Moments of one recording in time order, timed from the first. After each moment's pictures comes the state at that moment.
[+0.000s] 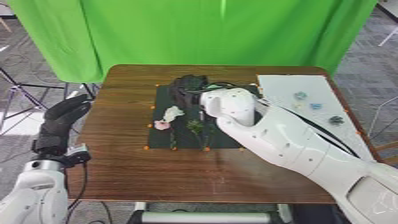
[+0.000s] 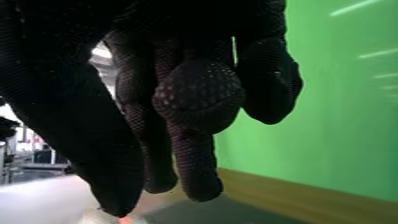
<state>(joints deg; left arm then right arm) 118.8 -53.8 -98.5 -111.3 59.2 18.5 10.0 -42.7 -67.9 26.6 -81.6 -131.9 -12.6 5.0</state>
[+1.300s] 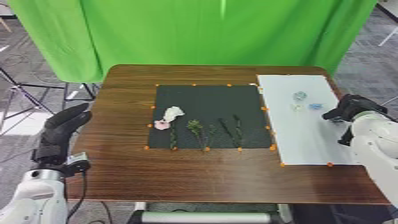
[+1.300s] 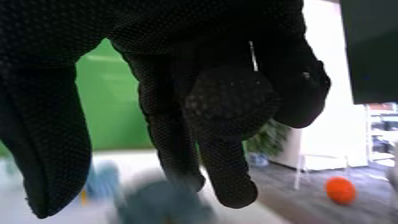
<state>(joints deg) 122.4 -55.6 -99.7 -112.1 60.4 17.6 10.3 -83.5 -39.7 75.9 -88.8 -125.4 -12.0 32.9</state>
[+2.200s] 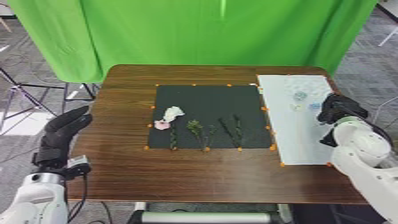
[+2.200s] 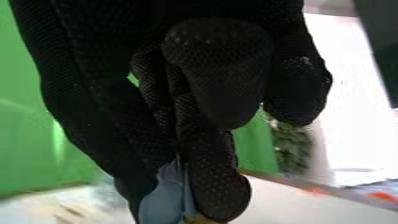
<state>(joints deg) 123.6 -56.2 -99.9 -112.8 60.4 17.6 10.3 -84.0 -39.5 69.1 -94.2 -125.0 0.7 34.9</state>
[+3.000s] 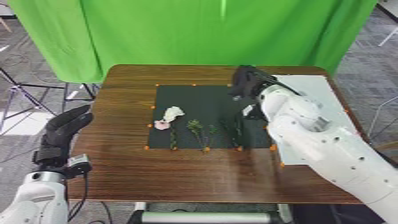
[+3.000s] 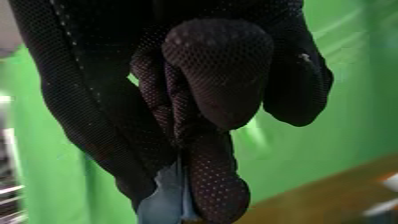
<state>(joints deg) 123.1 -55.9 -99.6 -112.8 60.3 17.6 10.3 -56.6 -52.0 41.9 -96.0 -109.6 -2.5 25.3</state>
